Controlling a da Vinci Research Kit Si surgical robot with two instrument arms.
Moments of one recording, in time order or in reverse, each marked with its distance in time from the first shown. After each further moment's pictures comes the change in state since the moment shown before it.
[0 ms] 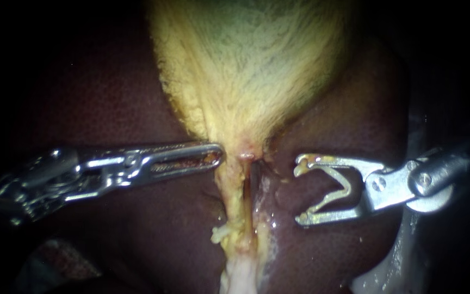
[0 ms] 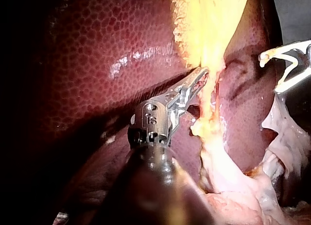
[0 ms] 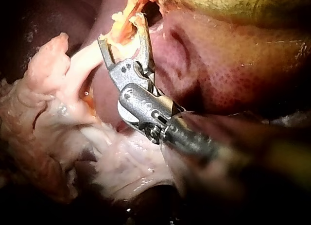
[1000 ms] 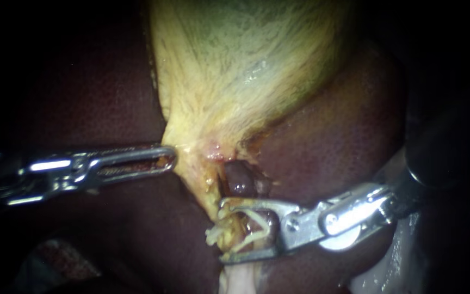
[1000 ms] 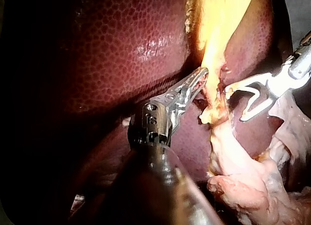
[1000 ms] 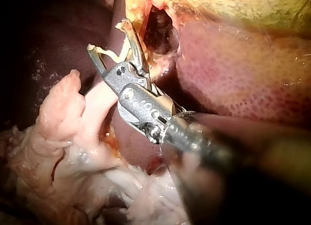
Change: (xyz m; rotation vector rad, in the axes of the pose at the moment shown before) right arm -0.005 -0.003 0.015 0.077 -0.029 0.105; left arm -0.002 0.000 -0.009 -0.034 -0.016 -0.010
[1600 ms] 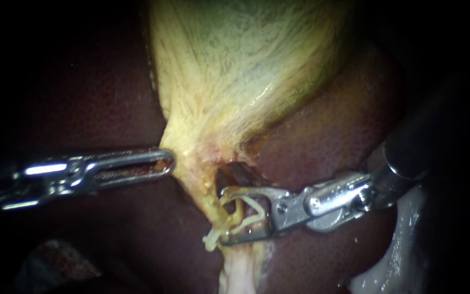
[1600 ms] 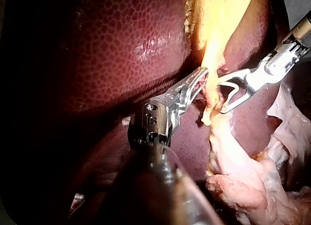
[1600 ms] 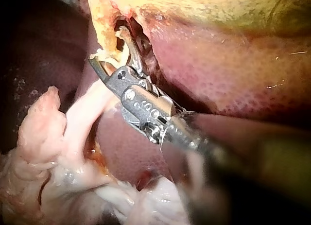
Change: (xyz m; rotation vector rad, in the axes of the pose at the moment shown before) right arm -0.004 0.003 0.003 -0.027 -0.105 0.007; left arm 0.000 0.000 0.000 0.001 -0.002 -0.002
